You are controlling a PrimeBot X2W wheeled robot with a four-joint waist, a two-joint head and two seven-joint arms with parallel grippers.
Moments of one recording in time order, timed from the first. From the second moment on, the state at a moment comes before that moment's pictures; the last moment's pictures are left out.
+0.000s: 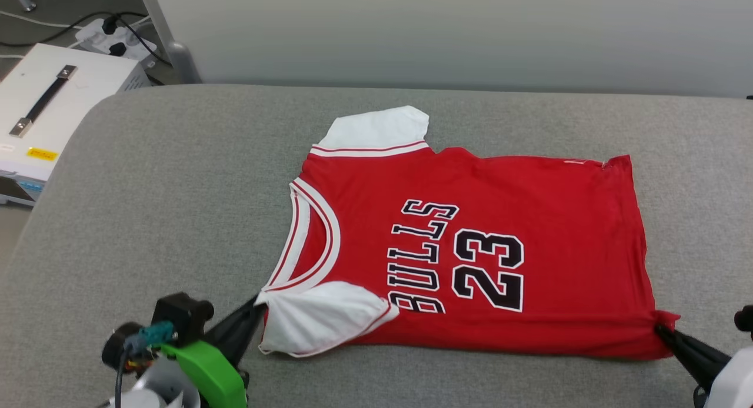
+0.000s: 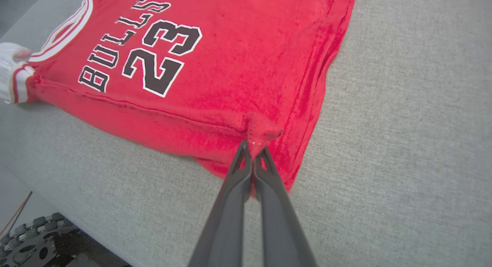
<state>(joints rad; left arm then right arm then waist) -0.12 0.64 -0.62 0.04 -0.70 -0.02 -0.08 0.02 -0.80 0.47 0.10 0.93 0.13 0.03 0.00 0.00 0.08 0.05</state>
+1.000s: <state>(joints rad) -0.67 0.57 -0.94 0.57 -0.76 -0.13 -0.14 -0.44 -0.71 0.62 0.36 0.92 0.13 0.13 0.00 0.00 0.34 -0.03</state>
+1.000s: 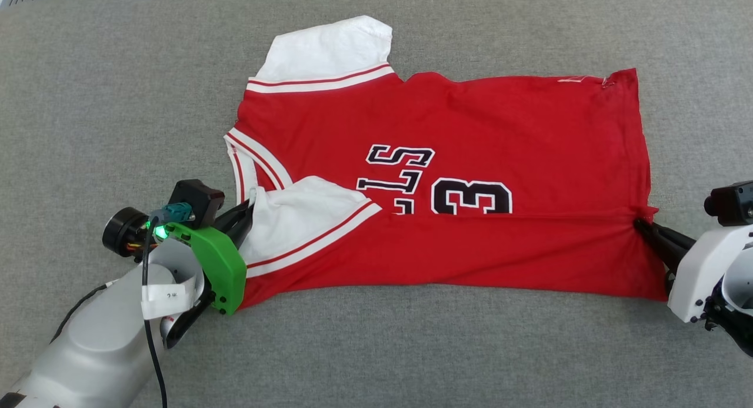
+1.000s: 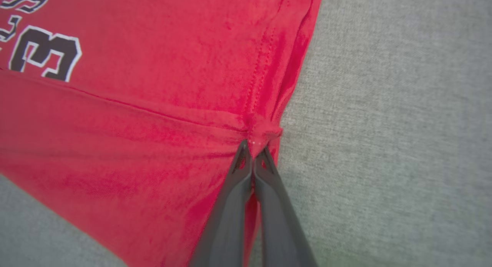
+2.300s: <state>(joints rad) -0.91 0.68 -1.24 0.44 -1.25 -0.13 0.56 -0.34 -0.72 0.55 0.25 0.88 0.13 0.02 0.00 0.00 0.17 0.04</state>
